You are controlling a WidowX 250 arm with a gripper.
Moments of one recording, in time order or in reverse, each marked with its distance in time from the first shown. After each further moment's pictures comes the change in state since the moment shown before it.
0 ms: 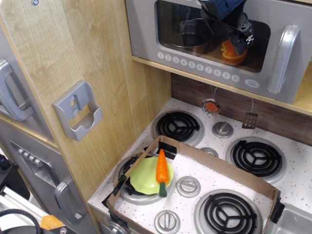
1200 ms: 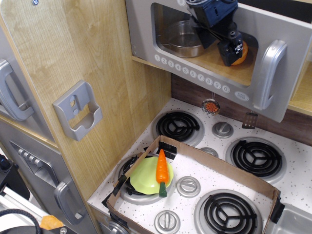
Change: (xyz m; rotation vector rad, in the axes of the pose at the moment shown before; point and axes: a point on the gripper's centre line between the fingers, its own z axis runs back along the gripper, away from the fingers) arm -0.025 -0.007 0.009 -0.050 0.117 0.027
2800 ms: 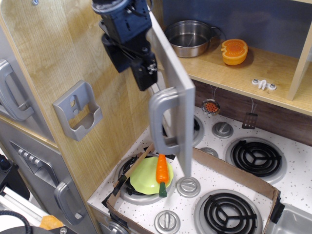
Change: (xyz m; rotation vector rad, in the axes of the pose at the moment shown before) arm -0.112 0.010 0.067 0.012 0.246 0.142
